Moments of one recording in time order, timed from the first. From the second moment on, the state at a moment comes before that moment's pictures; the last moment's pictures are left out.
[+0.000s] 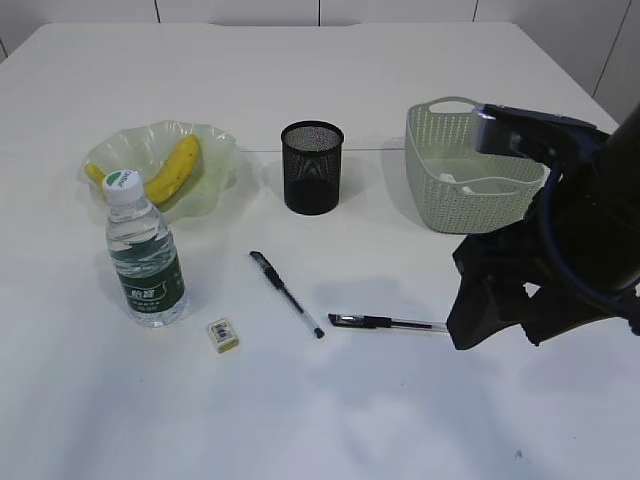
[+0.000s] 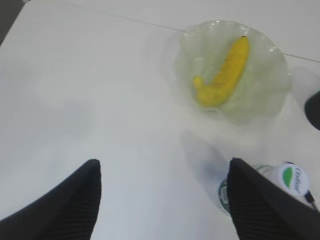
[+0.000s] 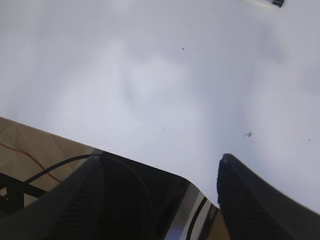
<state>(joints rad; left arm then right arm) -0.27 1.14 -1.08 0.39 0.84 -0.74 0.42 1.41 -1.04 0.27 1.08 0.09</state>
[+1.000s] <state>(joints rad) -0.13 1.13 -0.97 0.17 1.01 -0.29 0.53 1.63 -1.25 0.22 1.05 0.03</state>
